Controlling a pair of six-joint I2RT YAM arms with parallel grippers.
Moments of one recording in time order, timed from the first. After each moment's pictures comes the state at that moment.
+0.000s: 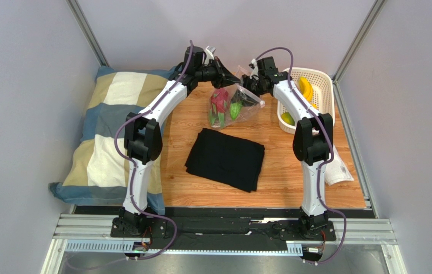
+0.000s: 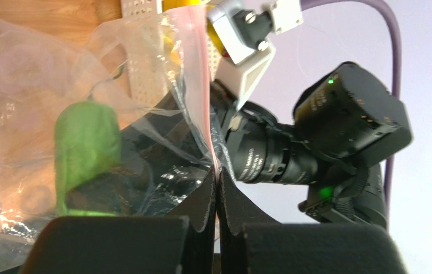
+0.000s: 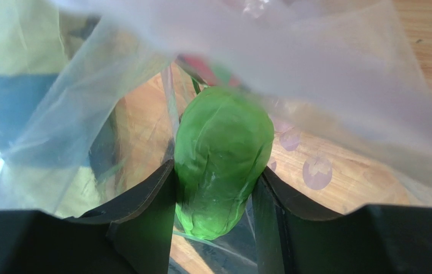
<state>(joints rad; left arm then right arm) -0.41 2.23 2.10 -0.23 0.72 -1.09 0.29 2.19 2.02 -0.73 -0.48 0.53</state>
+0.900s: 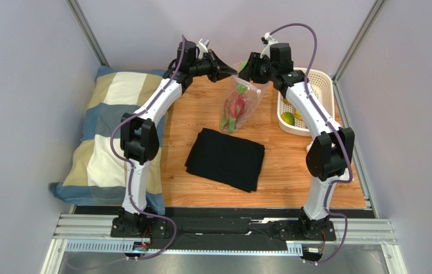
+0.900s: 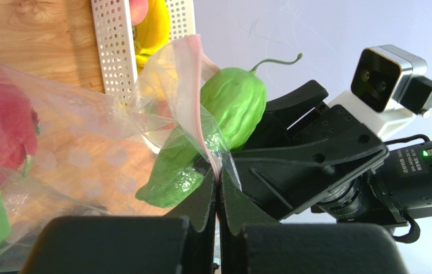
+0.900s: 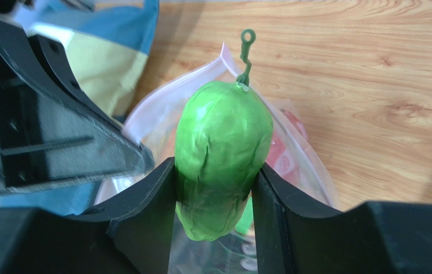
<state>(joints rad) -0.38 2.20 2.10 -0.14 0.73 -1.16 0.29 1.91 1.87 -0.41 -0.28 0.38</state>
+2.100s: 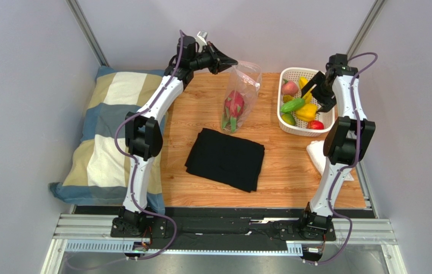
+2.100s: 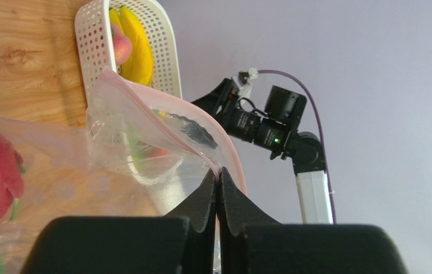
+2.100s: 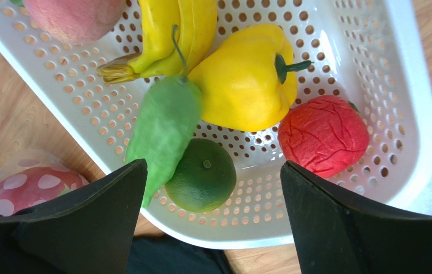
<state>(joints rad) -0.37 2.31 2.27 -0.08 0.71 -1.22 -0.20 2.12 2.03 -1.03 -0.05 0.61</state>
